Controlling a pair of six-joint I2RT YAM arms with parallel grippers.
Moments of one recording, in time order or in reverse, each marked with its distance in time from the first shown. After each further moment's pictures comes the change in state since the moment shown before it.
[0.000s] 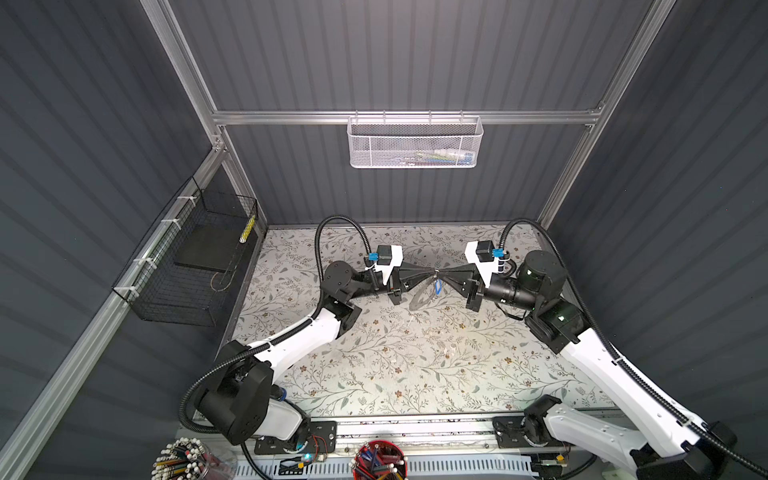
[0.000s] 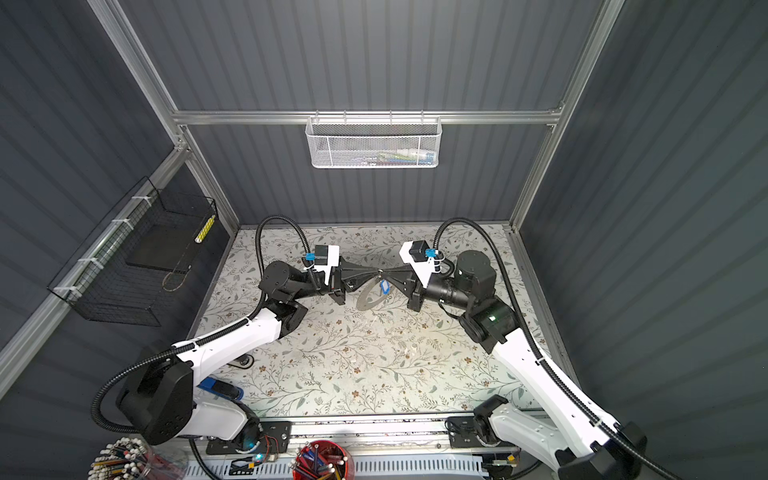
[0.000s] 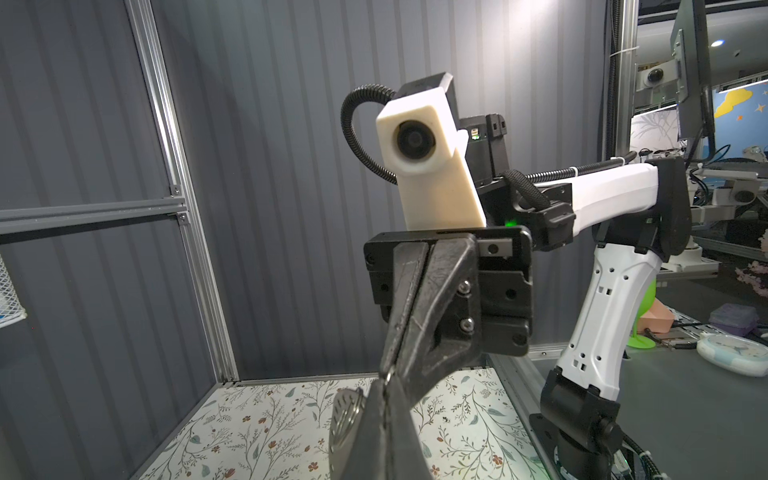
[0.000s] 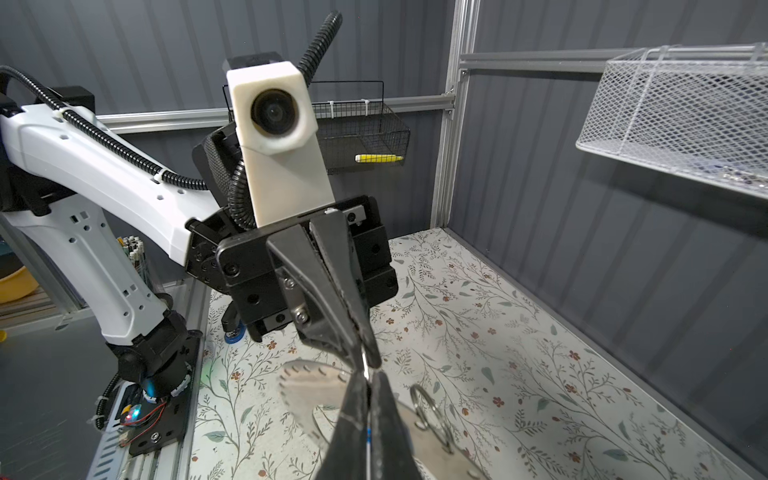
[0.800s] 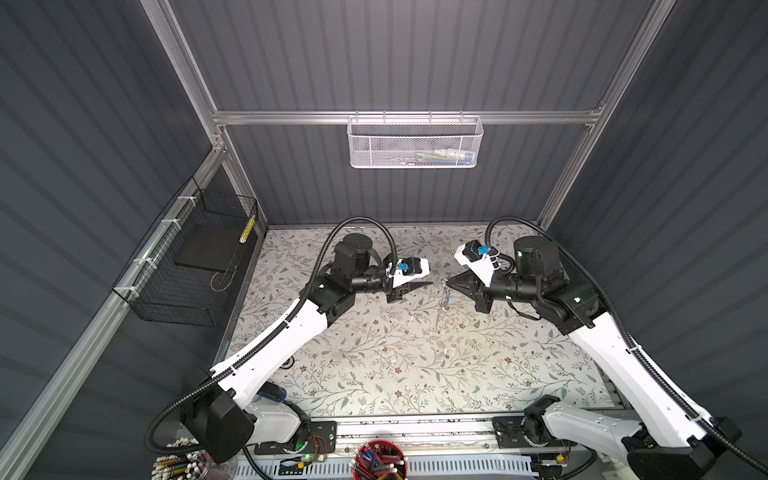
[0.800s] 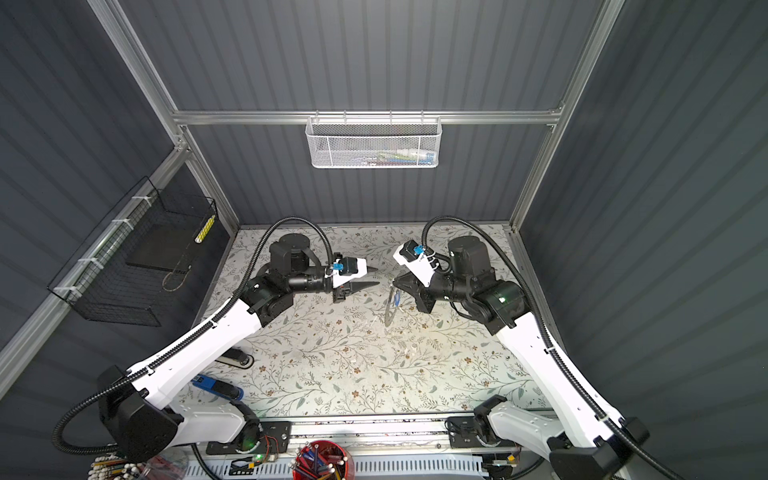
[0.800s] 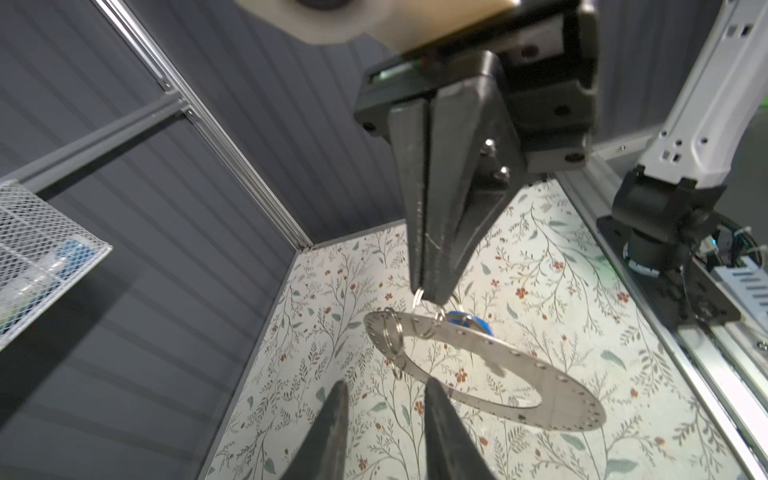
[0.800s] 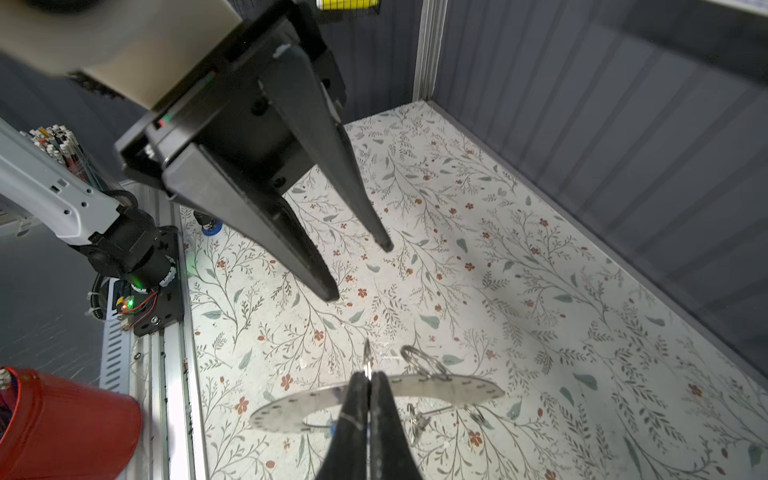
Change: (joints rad) left arm -0.065 -0.091 0.336 -1.211 -0.249 0.900; right arm -0.018 0.101 0.285 -0.661 0.139 -0.252
